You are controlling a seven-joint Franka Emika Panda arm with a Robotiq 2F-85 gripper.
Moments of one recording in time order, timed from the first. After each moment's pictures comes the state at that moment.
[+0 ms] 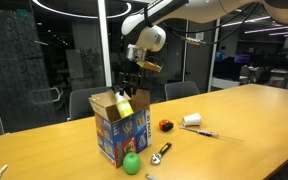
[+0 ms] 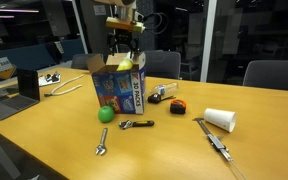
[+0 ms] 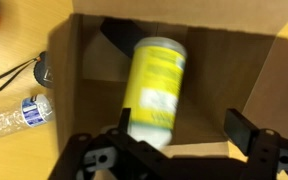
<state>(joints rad) 0.15 0.45 0.20 -1.47 0.16 2.00 -0.25</state>
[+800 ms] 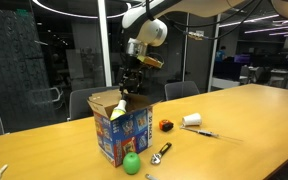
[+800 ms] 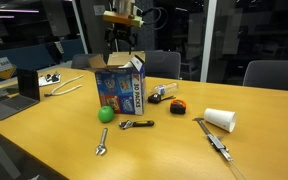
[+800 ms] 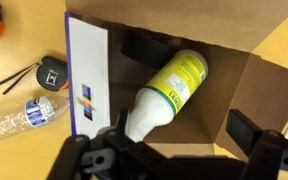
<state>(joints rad) 0.15 0.42 0.19 -1.47 0.16 1.95 -0.23</state>
